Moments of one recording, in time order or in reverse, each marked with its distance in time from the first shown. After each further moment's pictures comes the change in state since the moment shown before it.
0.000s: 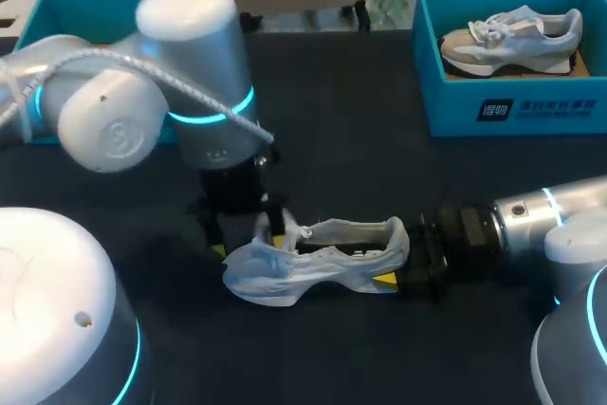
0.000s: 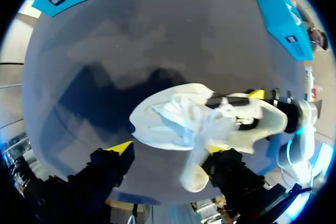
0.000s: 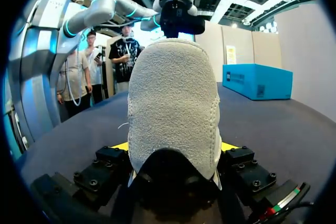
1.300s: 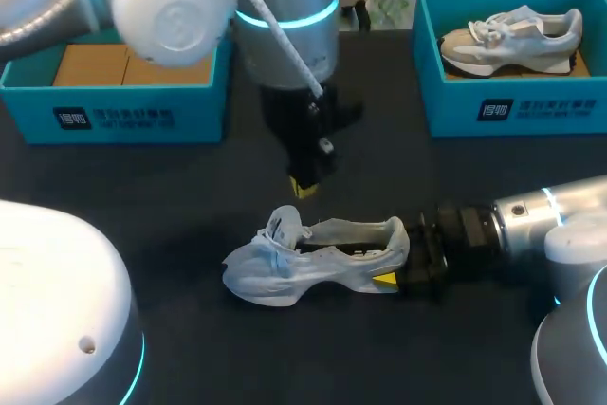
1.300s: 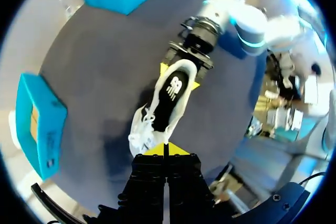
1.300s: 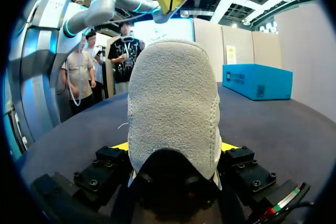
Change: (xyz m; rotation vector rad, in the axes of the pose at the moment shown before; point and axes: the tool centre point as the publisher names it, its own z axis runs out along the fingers) left arm 0.080 0.001 -0.086 -0.020 -0.085 1.137; right arm 0.000 0.000 0.000 0.000 0.000 0.000
